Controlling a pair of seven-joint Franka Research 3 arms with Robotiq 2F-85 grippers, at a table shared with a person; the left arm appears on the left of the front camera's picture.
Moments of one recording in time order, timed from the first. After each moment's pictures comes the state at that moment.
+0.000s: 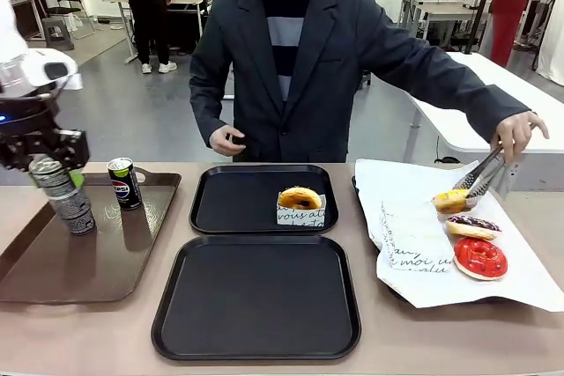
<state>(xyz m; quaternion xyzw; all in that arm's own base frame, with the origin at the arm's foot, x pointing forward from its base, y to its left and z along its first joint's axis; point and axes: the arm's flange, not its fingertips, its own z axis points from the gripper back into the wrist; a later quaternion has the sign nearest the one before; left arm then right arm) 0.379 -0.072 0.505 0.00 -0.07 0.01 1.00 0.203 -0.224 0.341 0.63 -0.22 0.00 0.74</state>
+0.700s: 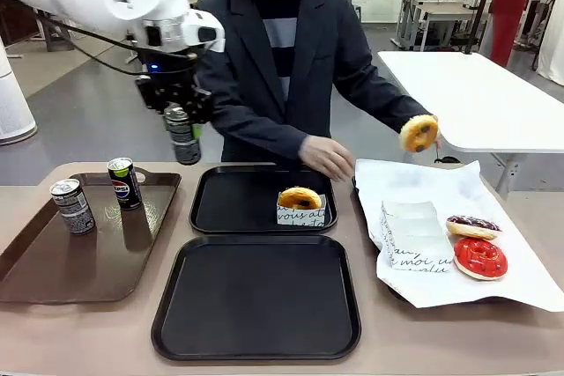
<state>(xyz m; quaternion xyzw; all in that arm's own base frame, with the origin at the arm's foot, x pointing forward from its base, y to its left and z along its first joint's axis) 0.486 -0.264 0.542 0.03 -0.10 -0.18 0.98 0.203 -0.224 0.341 0.63 -0.22 0.00 0.74</state>
